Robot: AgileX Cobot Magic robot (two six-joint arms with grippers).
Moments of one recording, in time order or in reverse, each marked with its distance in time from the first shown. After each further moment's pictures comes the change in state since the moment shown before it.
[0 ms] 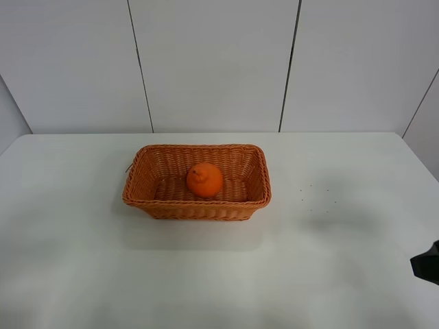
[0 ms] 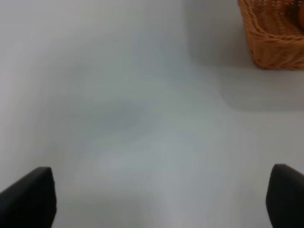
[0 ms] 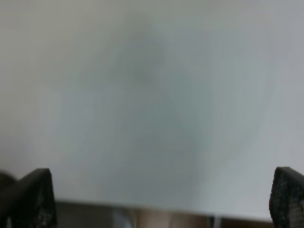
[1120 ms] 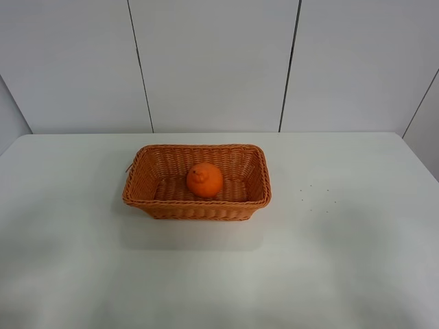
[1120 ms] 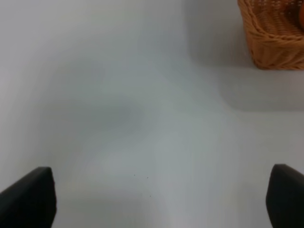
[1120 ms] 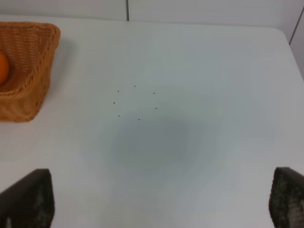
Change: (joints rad) left arm 0.000 0.000 0.000 0.000 0.000 0.000; right arm 0.000 -0.620 0.040 -0.018 -0.003 0.003
